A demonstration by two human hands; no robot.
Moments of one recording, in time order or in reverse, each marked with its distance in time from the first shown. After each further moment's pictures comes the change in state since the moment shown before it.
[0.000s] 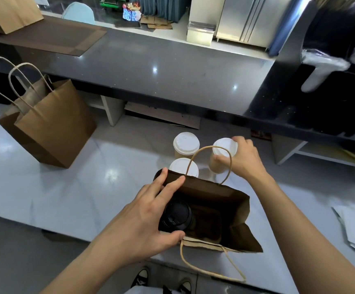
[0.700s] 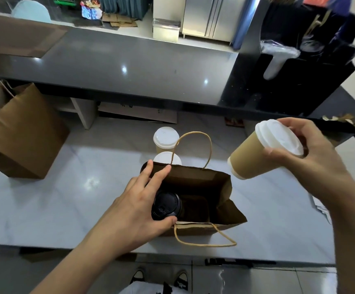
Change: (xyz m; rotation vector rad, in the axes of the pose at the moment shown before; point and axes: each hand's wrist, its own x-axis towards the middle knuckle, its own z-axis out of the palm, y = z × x) left_hand 0.008 -0.006 0.002 -0.002 0.003 0.021; right_hand -0.172 -0.004 -0.138 0.391 0.285 -0.079
